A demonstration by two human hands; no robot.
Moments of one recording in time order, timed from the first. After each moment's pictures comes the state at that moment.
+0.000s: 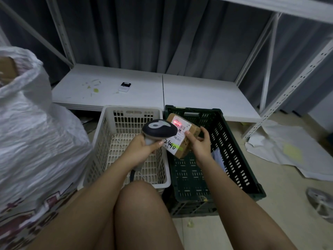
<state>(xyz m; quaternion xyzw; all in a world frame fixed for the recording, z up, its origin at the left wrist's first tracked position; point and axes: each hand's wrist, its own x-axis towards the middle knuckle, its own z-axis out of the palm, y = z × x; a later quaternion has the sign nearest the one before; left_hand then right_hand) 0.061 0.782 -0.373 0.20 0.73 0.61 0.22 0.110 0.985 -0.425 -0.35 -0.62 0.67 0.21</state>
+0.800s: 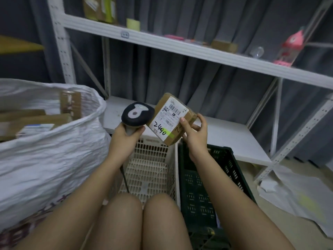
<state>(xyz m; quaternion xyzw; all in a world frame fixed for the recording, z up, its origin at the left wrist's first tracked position) 0.053 0.690 -0.273 0.06 0.73 0.68 -0.07 0.081 0.886 -0.268 -0.16 -0.64 0.70 0.27</state>
